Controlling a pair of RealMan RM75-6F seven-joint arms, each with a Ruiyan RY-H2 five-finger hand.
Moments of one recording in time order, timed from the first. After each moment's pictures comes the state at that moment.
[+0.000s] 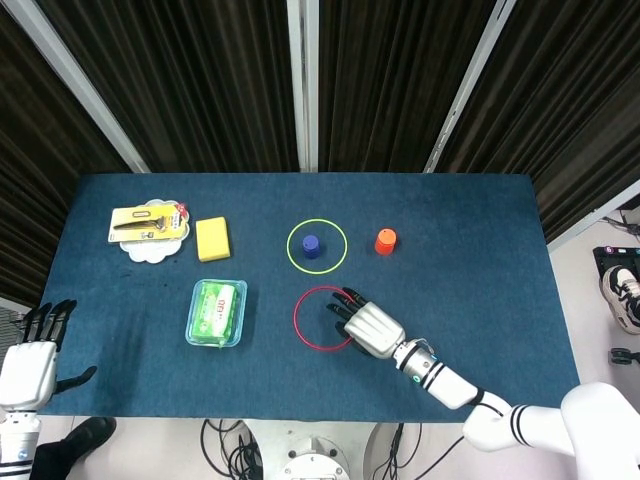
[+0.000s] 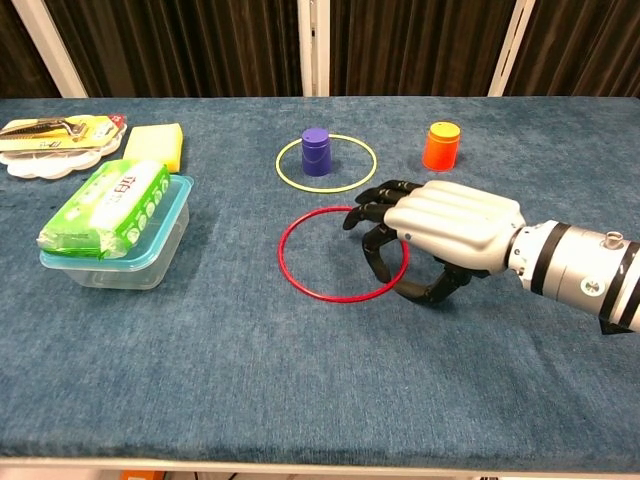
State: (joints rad) left arm -0.04 -1.24 -0.02 -1.52 1.49 1.51 0.02; right arm 0.75 -1.69 -0.07 -1.24 -1.57 1.03 -0.14
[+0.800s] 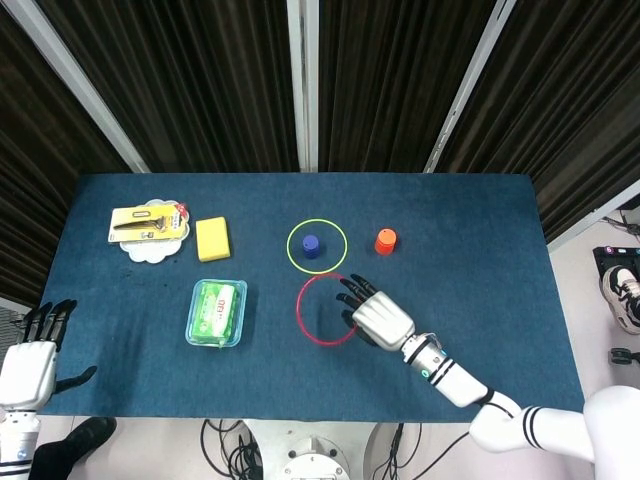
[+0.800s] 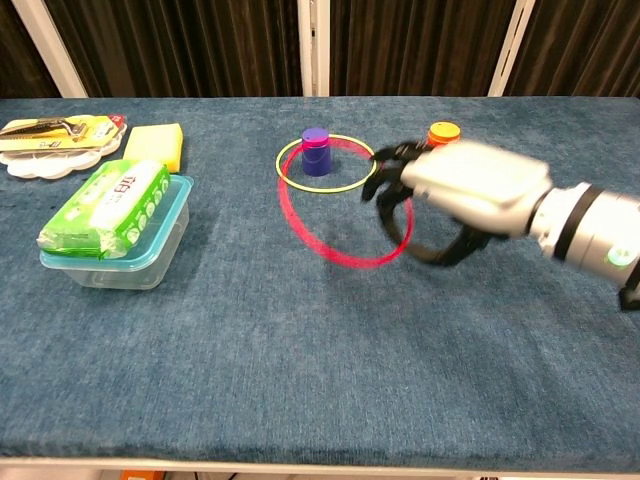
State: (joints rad) left arm -0.04 -1.24 -0.02 -1.50 1.50 1.51 0.00; right arm 0.72 -1.59 0.00 -1.35 -1.56 1.07 -0.16
